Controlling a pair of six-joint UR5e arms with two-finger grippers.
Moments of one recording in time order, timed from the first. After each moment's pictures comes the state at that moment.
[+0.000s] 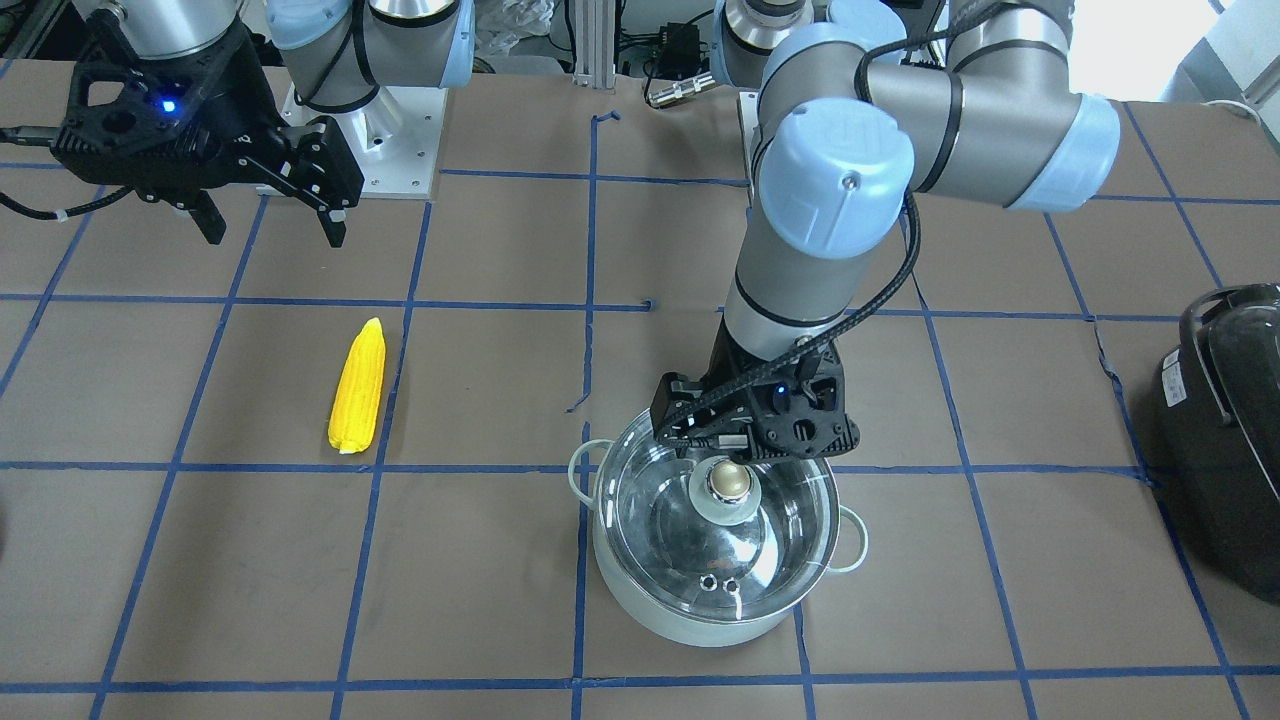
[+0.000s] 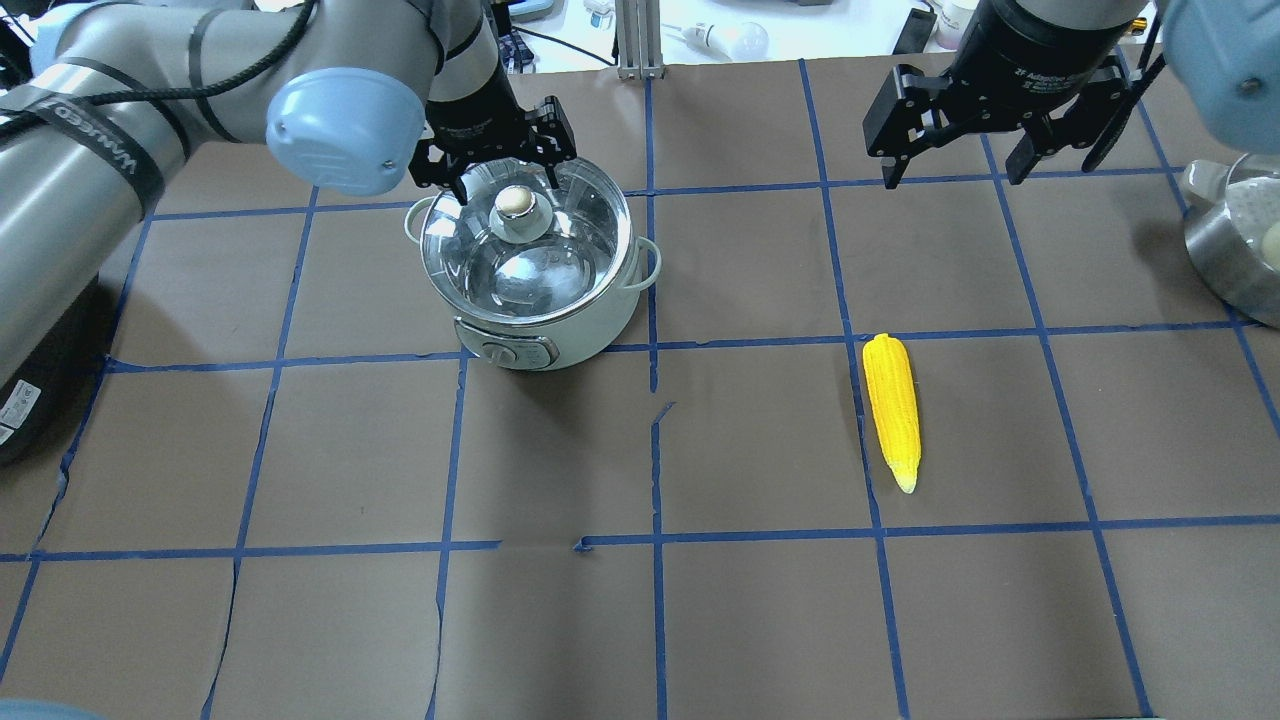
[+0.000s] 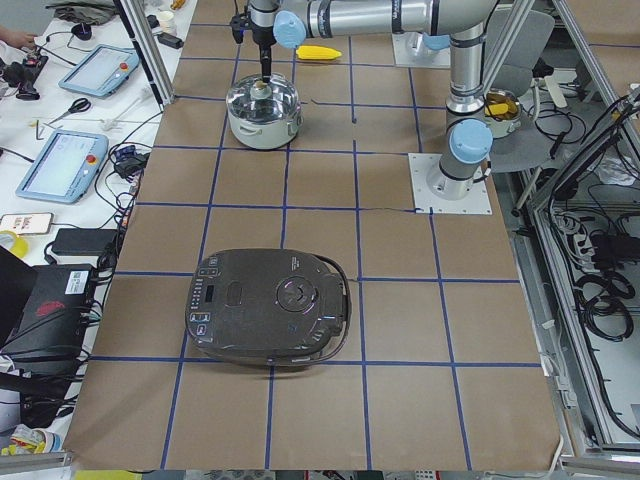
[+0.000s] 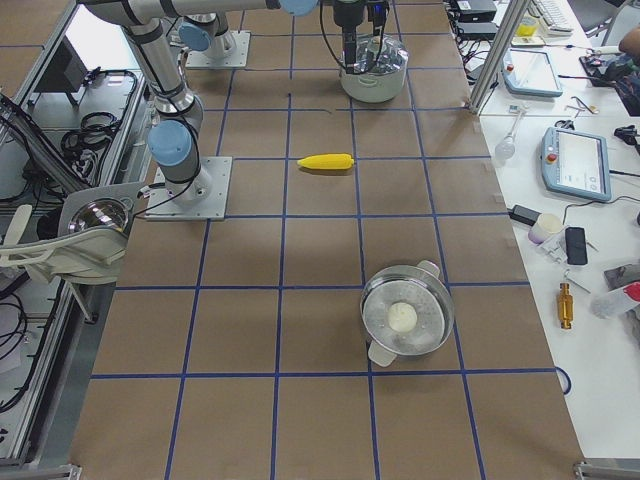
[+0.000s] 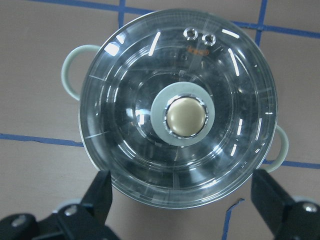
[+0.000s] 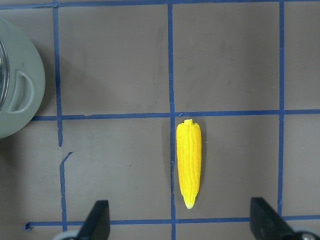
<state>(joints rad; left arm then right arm) -1.75 -1.92 -1.45 -1.24 1.56 -0.32 1.58 -1.59 1.50 -1.58 -1.57 0.03</state>
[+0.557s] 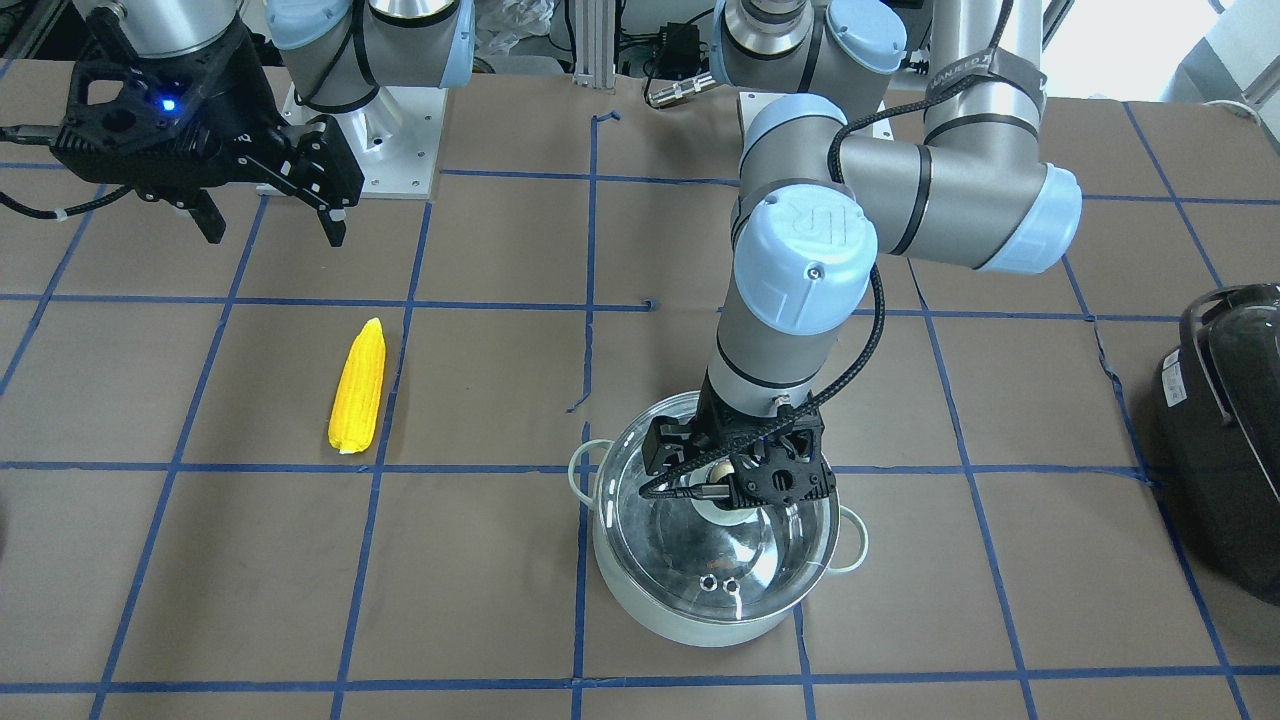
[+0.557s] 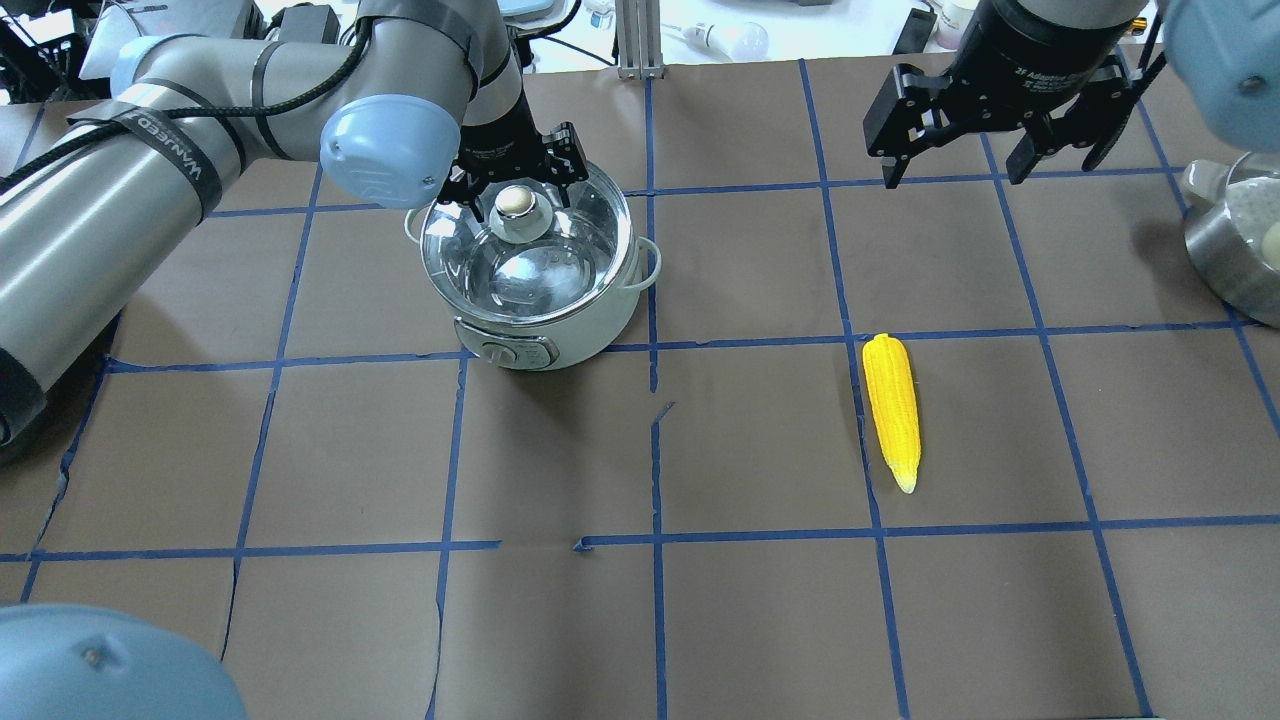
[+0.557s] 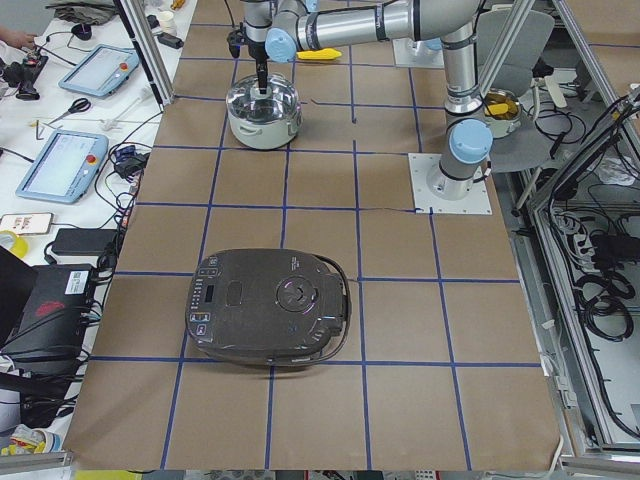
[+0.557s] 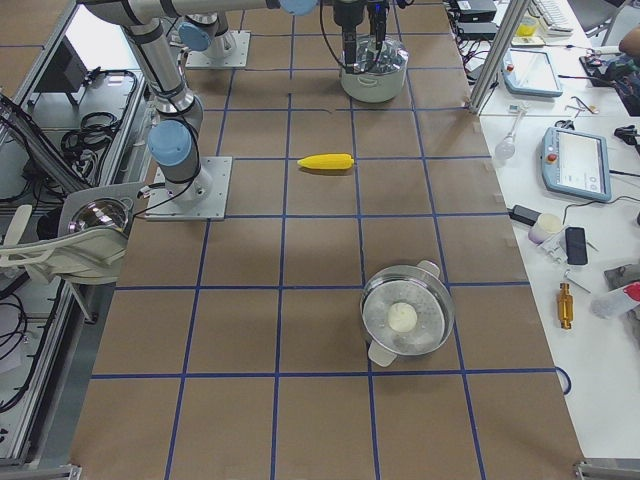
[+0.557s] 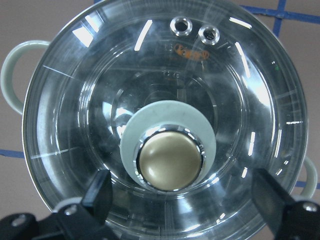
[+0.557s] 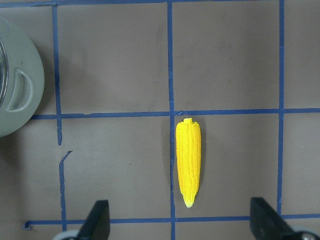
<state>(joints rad) -1.75 -1.99 -1.45 -1.19 1.57 -0.32 1.58 -1.59 1.50 -1.58 -1.57 0.02</state>
